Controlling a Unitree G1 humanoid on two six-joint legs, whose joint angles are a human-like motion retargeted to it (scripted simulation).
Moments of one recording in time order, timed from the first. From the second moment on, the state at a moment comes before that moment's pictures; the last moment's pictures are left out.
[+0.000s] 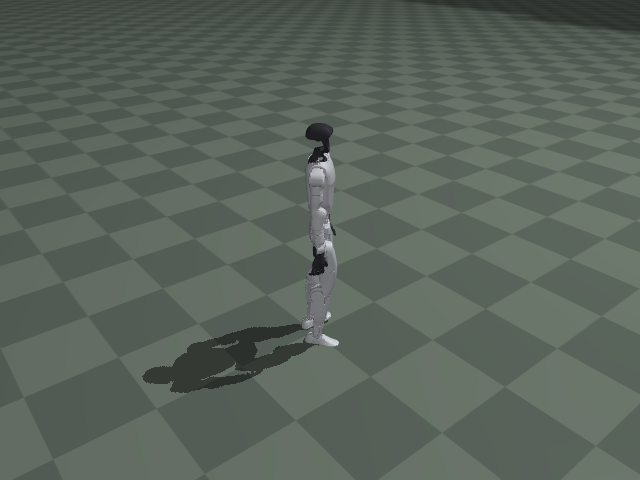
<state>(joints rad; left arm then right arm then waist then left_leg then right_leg) 0.01 0.10 0.15 1.59 -0.04 0.01 -0.16 0.02 -0.15 -0.06 1.54 -0.67 -0.02 0.07 -0.14 0.01 -0.10 0.04 0.02 0.54 0.02 -0.22 -0.07 -0.04 -0.03 -0.24 0.02 0.03 0.03</state>
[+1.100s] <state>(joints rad) 0.03 0.13 0.18 1.64 -0.04 0.03 -0.13 0.04 -0.16 -0.07 1.54 -0.65 -0.04 0.06 -0.12 -0.03 -0.09 0.04 0.01 0.50 0.02 -0.21 -0.04 0.01 -0.06 -0.40 0.02 0.01 0.01</state>
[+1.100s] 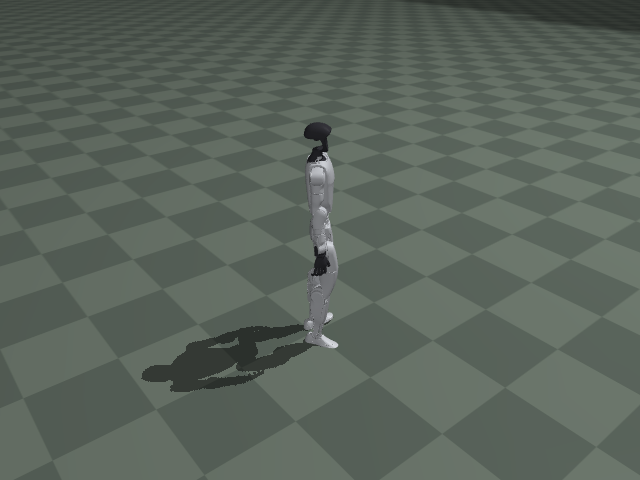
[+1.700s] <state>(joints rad) 0.02 0.12 0.16 1.62 -0.03 0.03 -0.14 0.04 -0.15 -0.08 1.53 -0.65 -0.04 0.05 -0.12 -0.01 -0.08 0.02 0.02 0.52 0.04 -0.19 -0.04 -0.02 -0.05 -0.38 0.02 0.04 -0.01</state>
